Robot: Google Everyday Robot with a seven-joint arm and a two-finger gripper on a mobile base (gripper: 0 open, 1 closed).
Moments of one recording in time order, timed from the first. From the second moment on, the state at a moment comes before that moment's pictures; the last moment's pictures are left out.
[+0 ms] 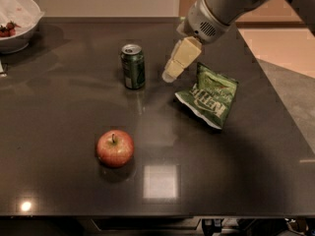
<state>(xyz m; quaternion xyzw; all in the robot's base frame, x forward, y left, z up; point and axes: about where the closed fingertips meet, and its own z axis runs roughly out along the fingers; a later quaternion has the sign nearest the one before) 0.601 -0.050 0.950 -0.60 0.74 0.13 0.29</state>
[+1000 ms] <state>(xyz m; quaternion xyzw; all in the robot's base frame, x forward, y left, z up) 0.652 0.026 0.924 -0.58 0.73 0.17 0.30</state>
